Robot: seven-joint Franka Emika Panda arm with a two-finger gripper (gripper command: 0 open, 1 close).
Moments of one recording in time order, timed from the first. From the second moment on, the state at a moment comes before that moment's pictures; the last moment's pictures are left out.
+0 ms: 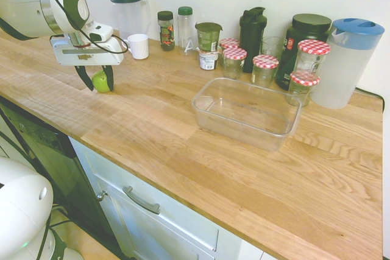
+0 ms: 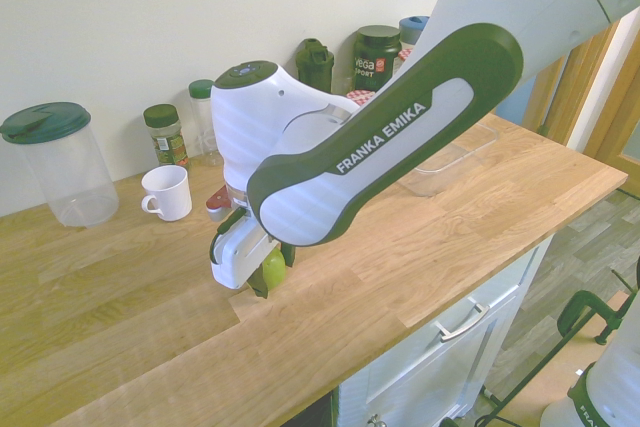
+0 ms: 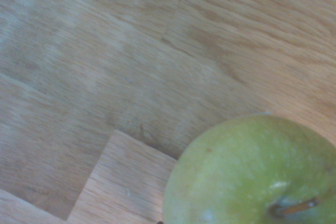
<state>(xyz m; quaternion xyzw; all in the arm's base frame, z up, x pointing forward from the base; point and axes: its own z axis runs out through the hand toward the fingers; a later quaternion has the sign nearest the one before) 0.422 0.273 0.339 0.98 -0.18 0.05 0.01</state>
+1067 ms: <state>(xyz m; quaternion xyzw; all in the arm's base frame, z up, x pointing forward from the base) 0.468 -0.062 0.524 0.89 -0.45 0.08 -0.04</state>
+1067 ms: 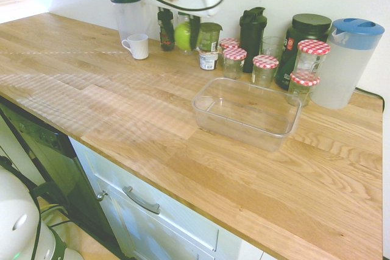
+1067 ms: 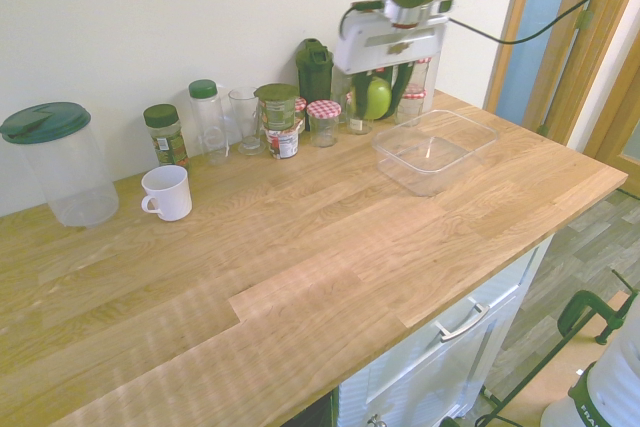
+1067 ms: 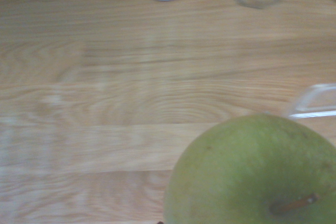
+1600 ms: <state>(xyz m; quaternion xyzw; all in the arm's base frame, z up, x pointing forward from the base) 0.457 -0.181 0.453 0.86 -0.50 0.05 -0.02</state>
